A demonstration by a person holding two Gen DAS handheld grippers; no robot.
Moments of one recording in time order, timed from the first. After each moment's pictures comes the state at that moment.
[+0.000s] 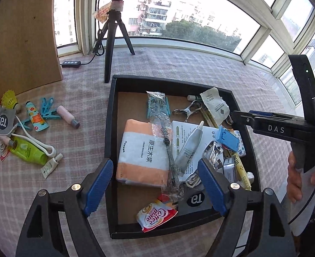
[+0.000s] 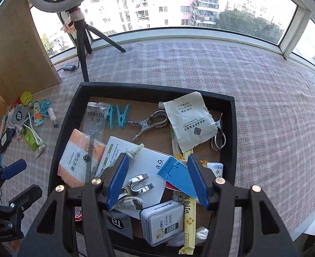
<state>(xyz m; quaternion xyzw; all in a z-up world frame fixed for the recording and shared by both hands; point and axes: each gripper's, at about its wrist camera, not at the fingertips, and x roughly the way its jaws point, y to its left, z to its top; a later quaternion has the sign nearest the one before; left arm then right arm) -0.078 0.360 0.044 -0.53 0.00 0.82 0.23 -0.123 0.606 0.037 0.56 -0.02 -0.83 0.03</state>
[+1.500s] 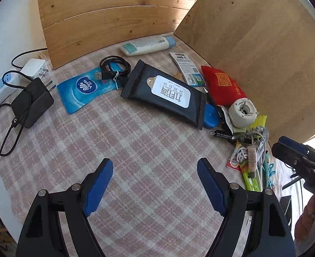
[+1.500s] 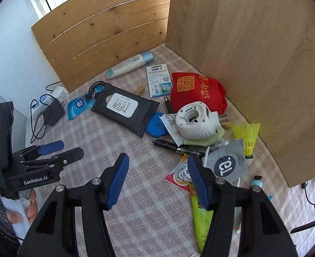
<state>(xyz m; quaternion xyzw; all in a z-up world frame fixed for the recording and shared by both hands) -0.065 -0.107 -0.041 -0.46 -0.33 0.80 -0.21 -0.170 0.041 0.021 0.47 0.24 -0.70 0.48</state>
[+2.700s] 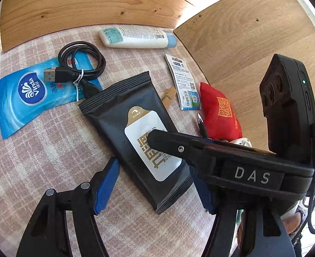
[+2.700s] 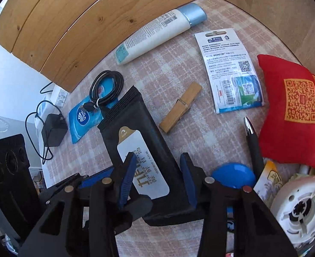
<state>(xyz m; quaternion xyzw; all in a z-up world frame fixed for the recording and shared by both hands) -0.124 -0.144 -0.095 -0.43 -0.44 0.78 -0.13 -0.185 -0.105 -0.086 0.61 0.21 -0.56 0.52</state>
